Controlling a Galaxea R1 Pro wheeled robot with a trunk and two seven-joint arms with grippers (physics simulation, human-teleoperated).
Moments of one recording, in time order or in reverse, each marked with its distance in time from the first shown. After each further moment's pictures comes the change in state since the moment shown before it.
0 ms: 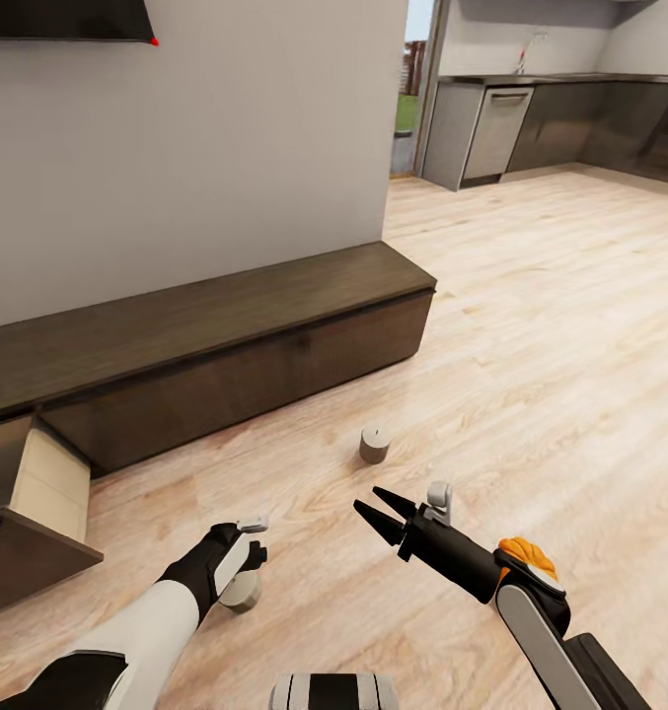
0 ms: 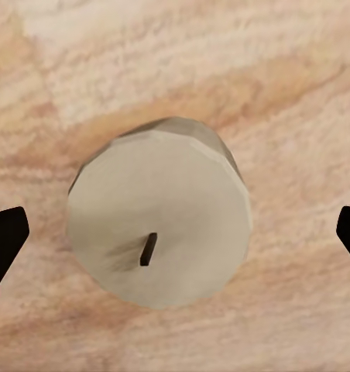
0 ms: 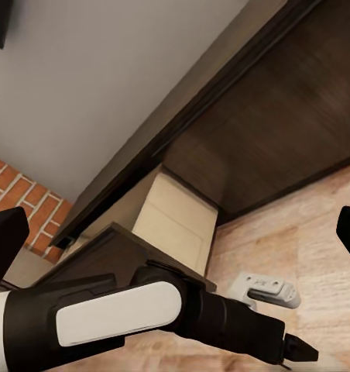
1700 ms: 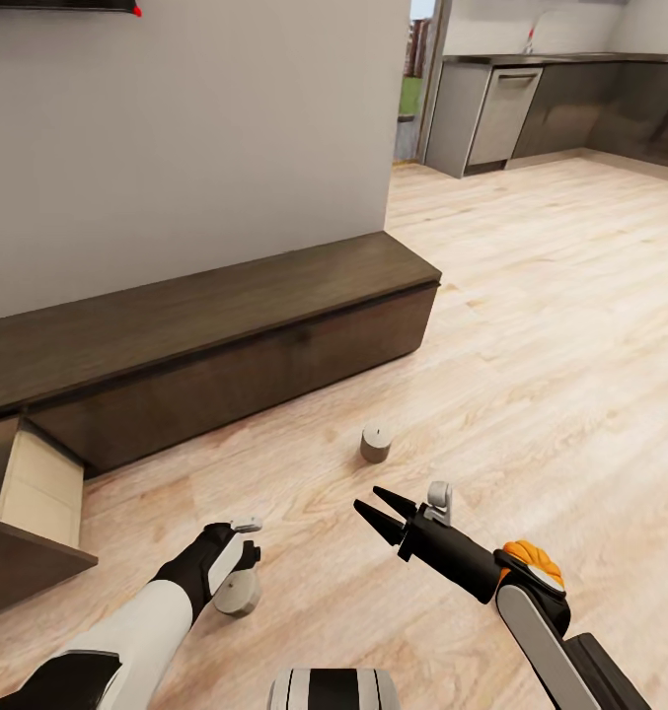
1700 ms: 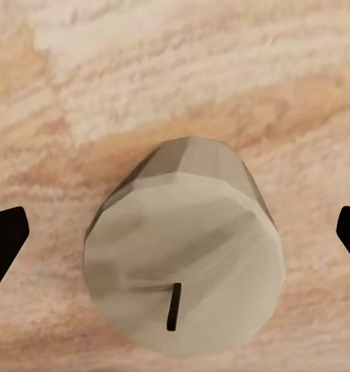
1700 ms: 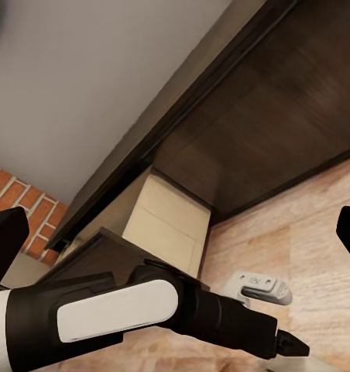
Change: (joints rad) left arm 0.000 0.021 0.000 -0.002 0.001 0.000 -0.003; right arm 0.000 0.000 0.000 0.000 0.000 -0.003 0.000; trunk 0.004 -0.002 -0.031
